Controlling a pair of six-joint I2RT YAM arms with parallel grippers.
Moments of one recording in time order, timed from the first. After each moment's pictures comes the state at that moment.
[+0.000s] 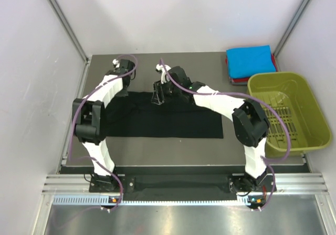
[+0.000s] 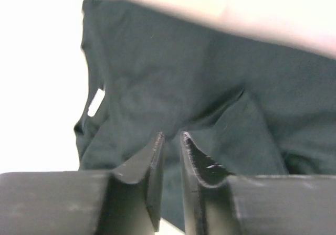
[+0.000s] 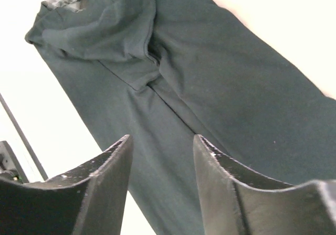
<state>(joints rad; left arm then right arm) -0.18 1.89 1.48 -0.72 -0.57 -0.18 0.76 1.97 1.55 -0.18 -0.28 0.30</state>
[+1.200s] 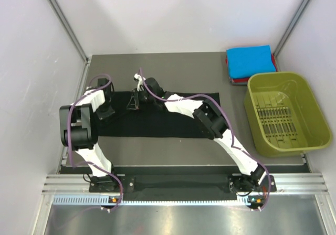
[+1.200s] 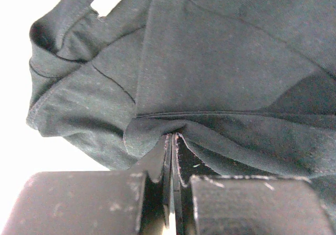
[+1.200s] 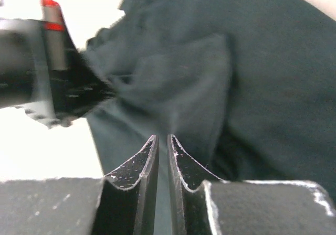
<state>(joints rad) 0.09 1.78 1.13 -0.70 -0.38 -0.47 0.87 2.54 2.04 0.09 -0.45 0.60</state>
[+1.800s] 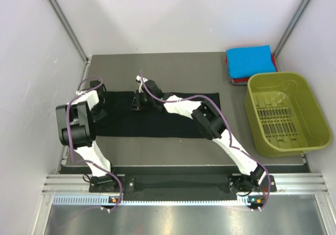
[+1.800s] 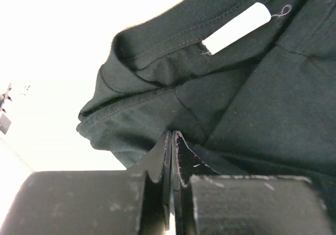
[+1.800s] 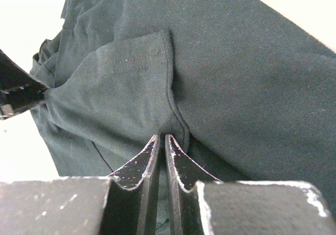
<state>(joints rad) 0.19 1.80 1.14 -0.70 -0.50 -0.53 0.87 2.59 2.06 0.01 -0.28 0.60</state>
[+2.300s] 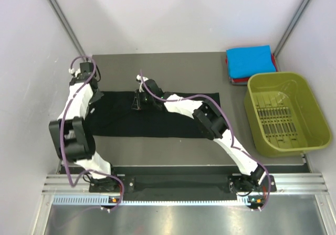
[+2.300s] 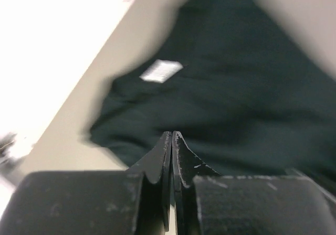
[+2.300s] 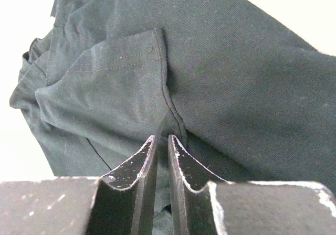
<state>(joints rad) 0.17 1.67 1.35 -0.78 -0.44 -0.44 0.87 2.56 2.06 -0.04 -0.25 0.58</state>
